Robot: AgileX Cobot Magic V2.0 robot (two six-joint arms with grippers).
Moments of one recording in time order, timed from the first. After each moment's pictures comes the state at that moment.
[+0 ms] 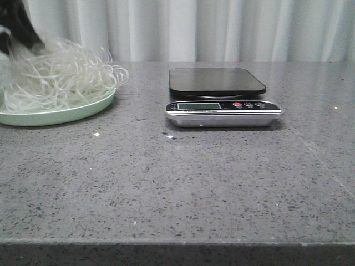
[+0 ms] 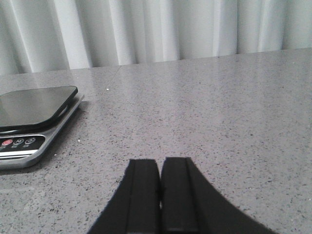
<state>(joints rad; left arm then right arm) -0.06 1.57 -1.31 -0.52 0.78 0.07 0.01 -0.01 0.03 0.11 0.08 0.06</state>
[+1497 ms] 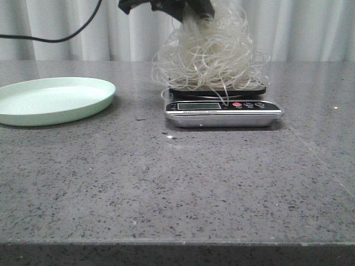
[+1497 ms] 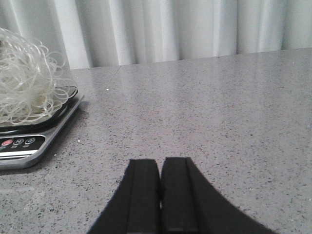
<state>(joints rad) -0.56 1.91 -1.73 -0.49 0.62 0.11 0.01 -0.01 0.03 0.11 0.08 0.06</state>
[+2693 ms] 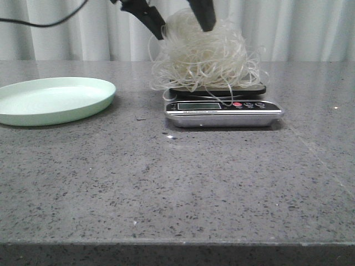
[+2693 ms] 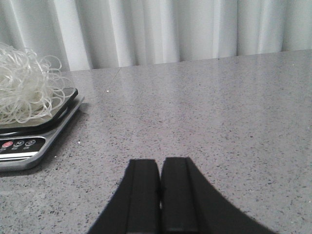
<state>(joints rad) -0.56 1.89 -1.84 -0.24 0.93 0.11 0.01 -0.01 0.03 0.11 0.07 0.06</state>
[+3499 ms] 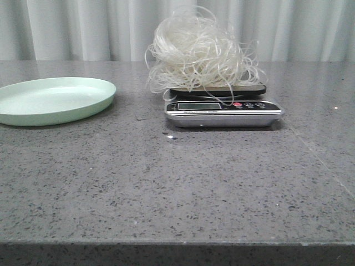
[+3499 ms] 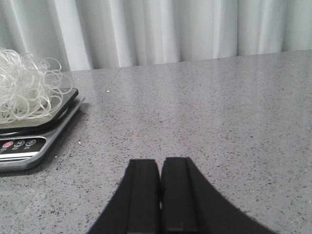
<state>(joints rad) -0.55 1.45 -1.70 0.25 1.05 -0.11 0.01 -0.01 0.03 0.11 0.07 0.06</state>
